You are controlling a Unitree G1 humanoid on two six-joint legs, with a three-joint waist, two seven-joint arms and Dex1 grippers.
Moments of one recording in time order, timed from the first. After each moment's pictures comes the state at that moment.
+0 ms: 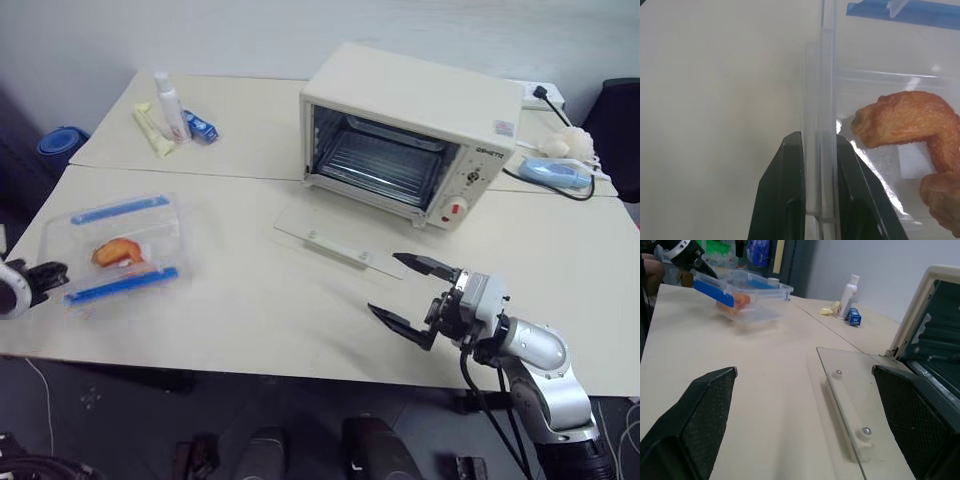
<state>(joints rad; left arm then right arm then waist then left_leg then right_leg) -0.42 0.98 0.60 0.20 -0.62 1.23 -0.23 -0.05 -0.49 -0.04 -0.29 0.42 -0.11 0.91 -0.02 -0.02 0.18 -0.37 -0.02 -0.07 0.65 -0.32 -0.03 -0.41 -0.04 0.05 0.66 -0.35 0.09</state>
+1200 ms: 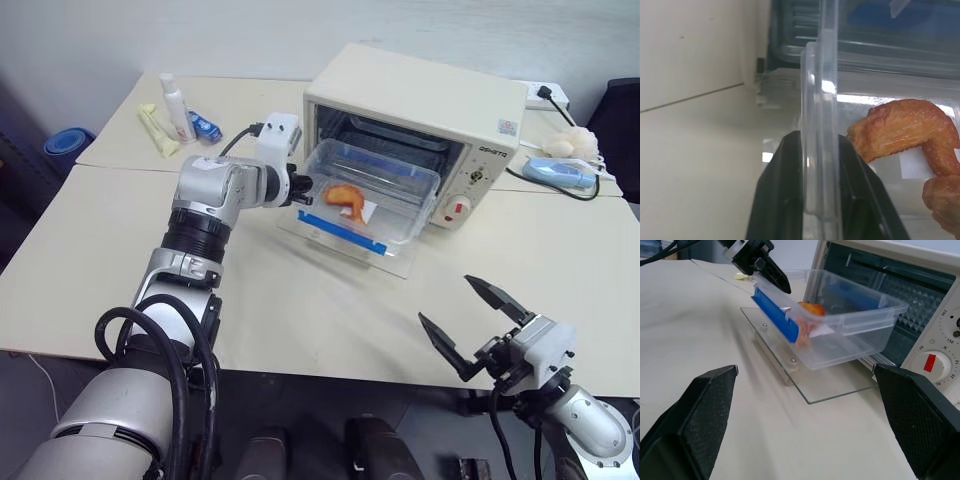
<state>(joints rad) -1.24 0.30 -0.05 0.65 -0.29 0.97 -0.27 0.37 -0.42 -0.20 -0.55 0.33 -0.15 0.62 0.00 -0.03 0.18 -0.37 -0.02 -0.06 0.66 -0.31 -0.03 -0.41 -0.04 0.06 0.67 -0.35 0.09</state>
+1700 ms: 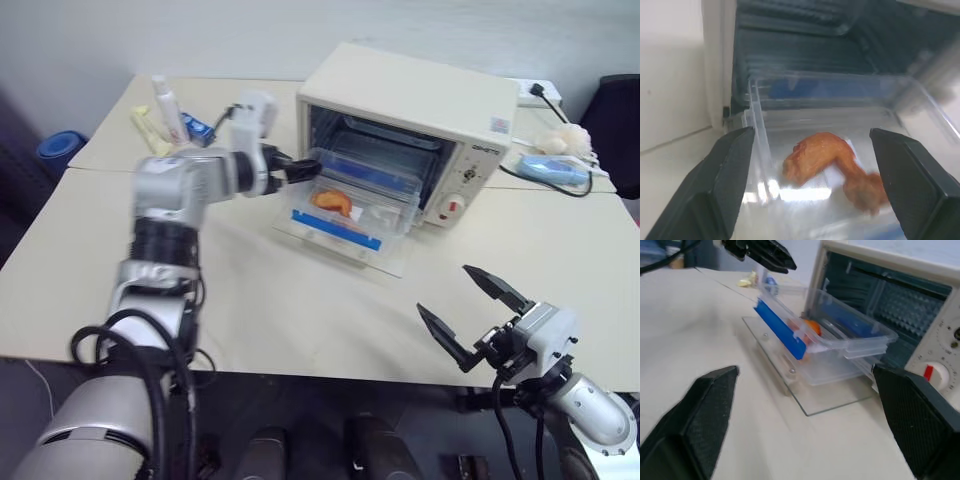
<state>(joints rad) -1.06 0.58 0.00 0.38 -0.36 0.88 -0.73 0.32 -0.53 -0.20 -0.66 0.44 0.04 0.63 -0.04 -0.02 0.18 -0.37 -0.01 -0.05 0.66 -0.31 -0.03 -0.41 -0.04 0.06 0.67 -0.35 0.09</state>
